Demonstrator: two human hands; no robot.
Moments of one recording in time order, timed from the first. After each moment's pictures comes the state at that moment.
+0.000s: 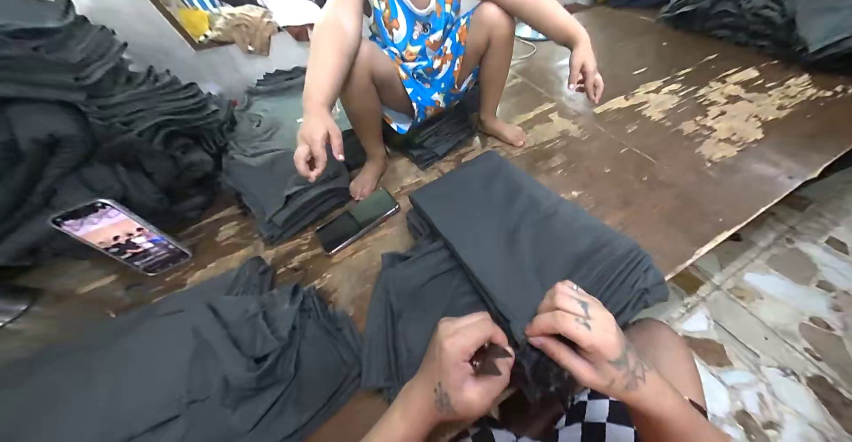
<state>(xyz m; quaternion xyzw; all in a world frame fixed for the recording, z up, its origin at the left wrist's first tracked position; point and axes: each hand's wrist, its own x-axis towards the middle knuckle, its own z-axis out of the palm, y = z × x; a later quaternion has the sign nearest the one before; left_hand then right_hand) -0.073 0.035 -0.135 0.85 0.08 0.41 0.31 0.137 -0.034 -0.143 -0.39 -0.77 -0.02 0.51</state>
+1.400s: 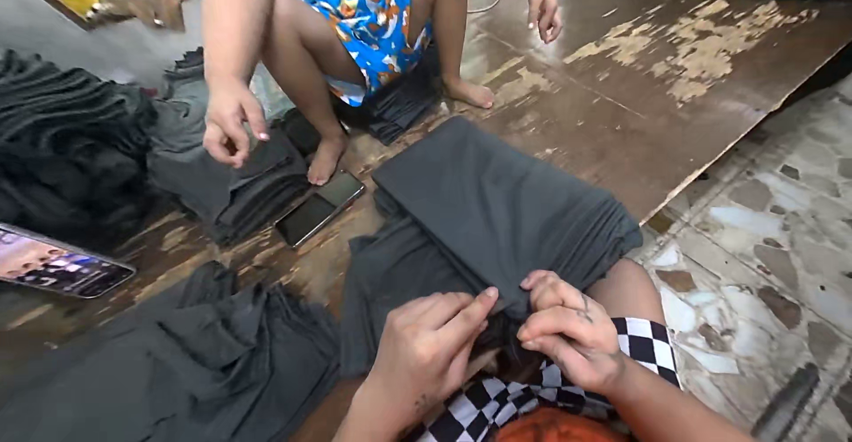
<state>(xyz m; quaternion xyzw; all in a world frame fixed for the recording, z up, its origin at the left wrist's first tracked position) -0.083 0.031 -0.119 0.93 0.12 0.33 0.11 0.114 -0.062 -0.166 -0.36 -0.68 0.06 0.64</state>
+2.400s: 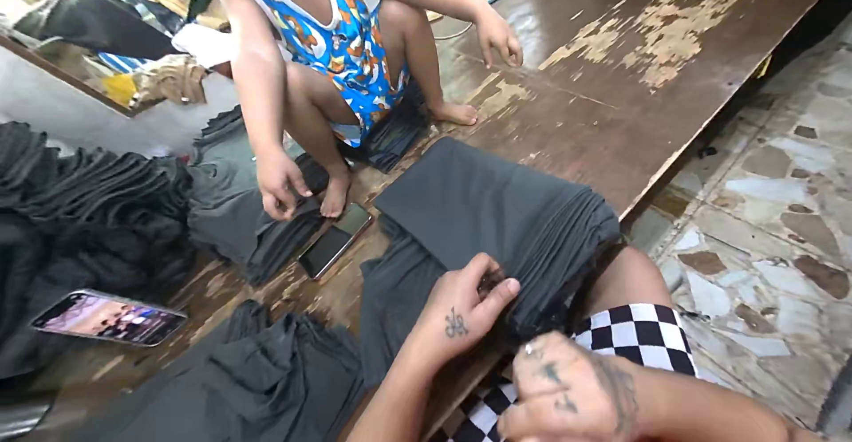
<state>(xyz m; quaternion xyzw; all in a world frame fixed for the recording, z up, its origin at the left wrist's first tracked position) -0.032 0.034 -0.077 0.90 0.23 0.13 0.35 0.092 -0.102 -0.140 -0.25 -0.79 0.06 0.56</state>
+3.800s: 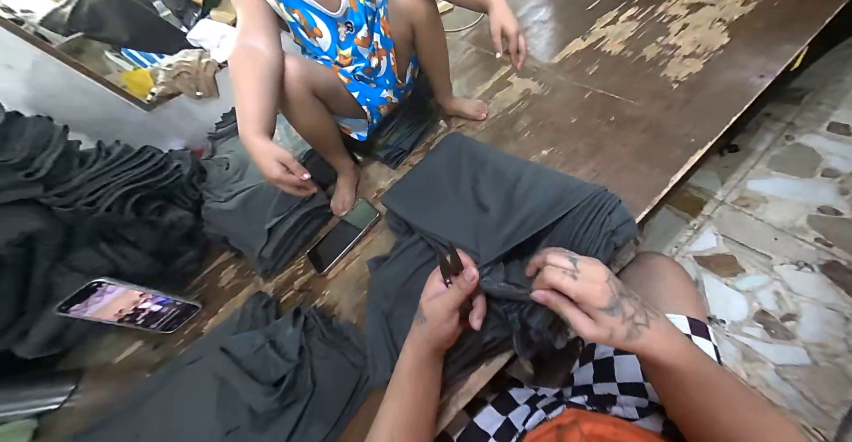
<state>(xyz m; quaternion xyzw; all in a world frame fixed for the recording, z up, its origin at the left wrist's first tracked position) -0.045 0.047 -0.121 0.62 0.17 0.31 0.70 0.150 -0.063 -0.146 -0.47 -0.72 0.02 0.51</state>
